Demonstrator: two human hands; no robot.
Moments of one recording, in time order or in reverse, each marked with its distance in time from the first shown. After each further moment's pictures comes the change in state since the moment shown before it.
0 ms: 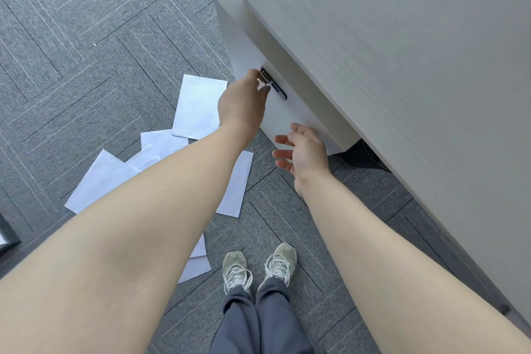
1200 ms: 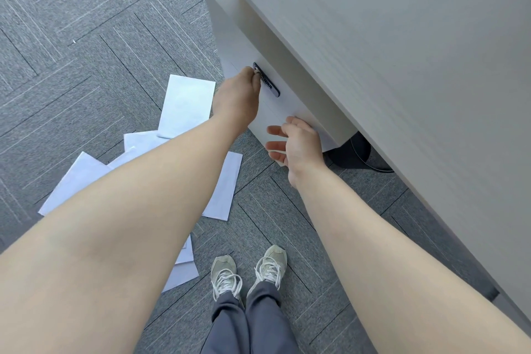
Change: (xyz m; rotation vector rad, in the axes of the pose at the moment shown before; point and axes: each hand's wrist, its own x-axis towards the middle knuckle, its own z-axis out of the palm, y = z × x) left_hand 0.008 -0.003 0.007 -0.060 -0.086 -0.013; right_hand 0.001 -0.004 0.006 -0.008 0.011 -0.043
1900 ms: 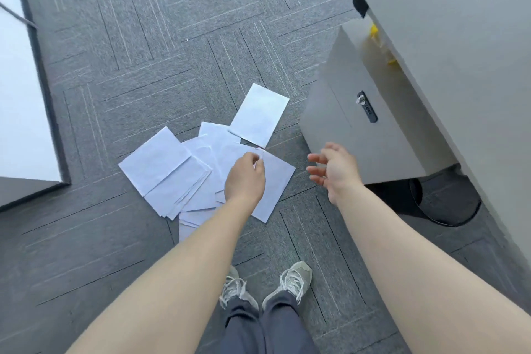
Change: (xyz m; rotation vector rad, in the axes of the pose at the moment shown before) left_hand -0.175 -0.145 -0.055 -0.300 0.098 -0.468; right_hand -0.058 0.033 0.070 -0.275 -0.127 0.012
